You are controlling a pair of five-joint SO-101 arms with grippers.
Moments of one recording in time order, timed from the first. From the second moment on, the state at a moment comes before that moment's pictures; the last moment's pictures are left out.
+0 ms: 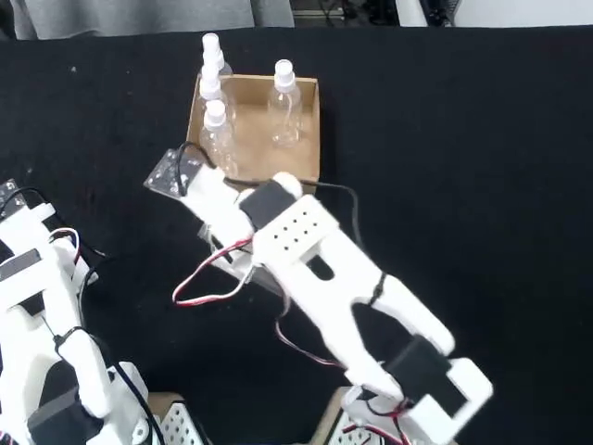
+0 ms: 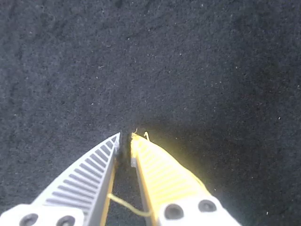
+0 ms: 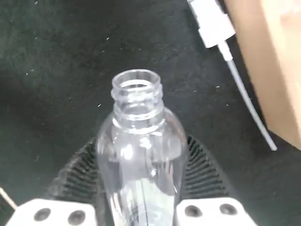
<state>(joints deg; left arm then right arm) -37.3 -28.4 56.9 46.3 3.7 -40.5 -7.5 13.1 78.4 17.1</state>
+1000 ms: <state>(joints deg) -37.3 -28.4 56.9 46.3 3.7 -37.7 -20.8 19.7 74.0 13.3</state>
